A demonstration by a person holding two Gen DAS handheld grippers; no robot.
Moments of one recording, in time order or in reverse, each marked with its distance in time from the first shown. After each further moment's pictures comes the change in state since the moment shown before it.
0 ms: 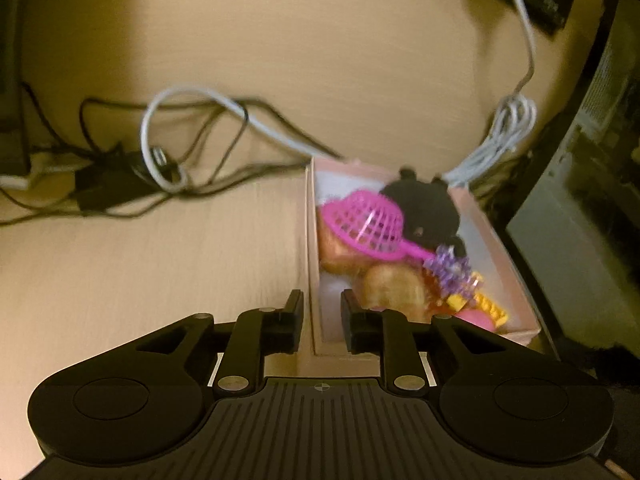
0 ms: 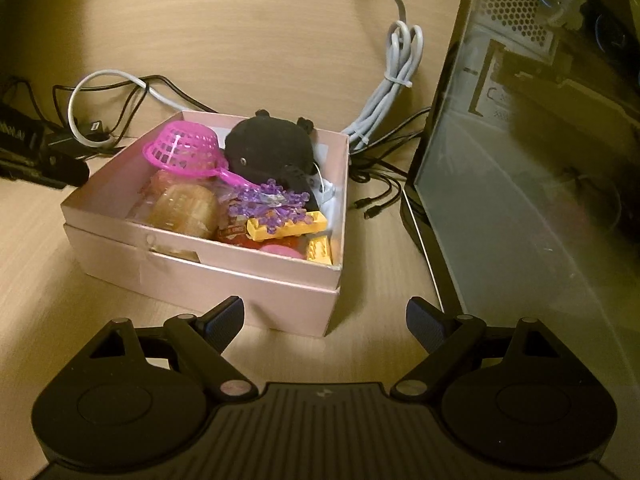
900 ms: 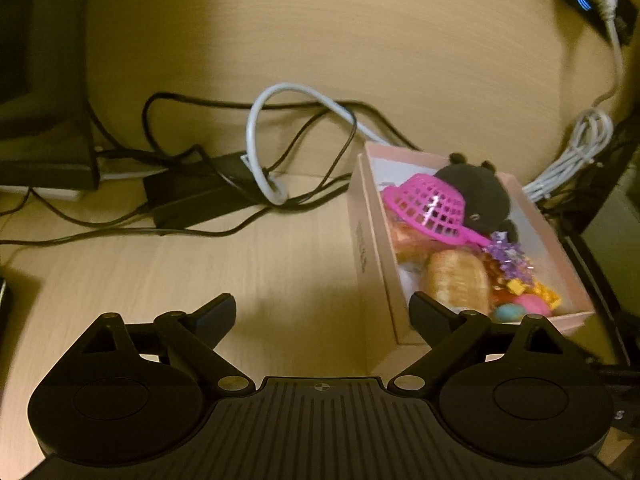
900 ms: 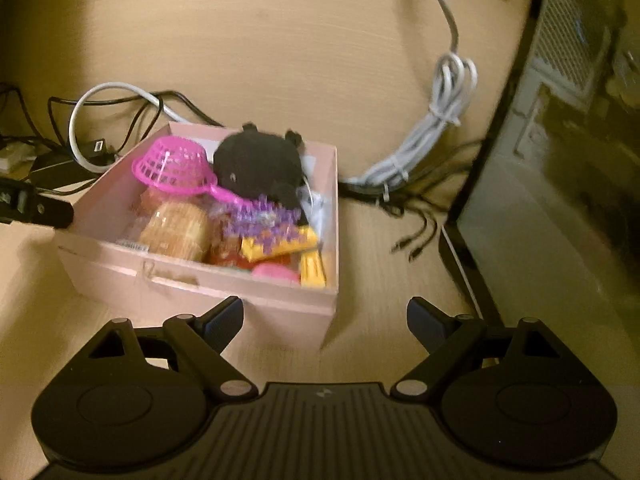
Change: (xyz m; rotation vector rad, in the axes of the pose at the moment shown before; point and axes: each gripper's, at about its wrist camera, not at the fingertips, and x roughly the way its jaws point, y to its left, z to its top) left arm -0.006 0.078 0.012 0.008 -0.038 0.080; right arm 0.010 0.045 0.030 0.019 0.008 -0.032
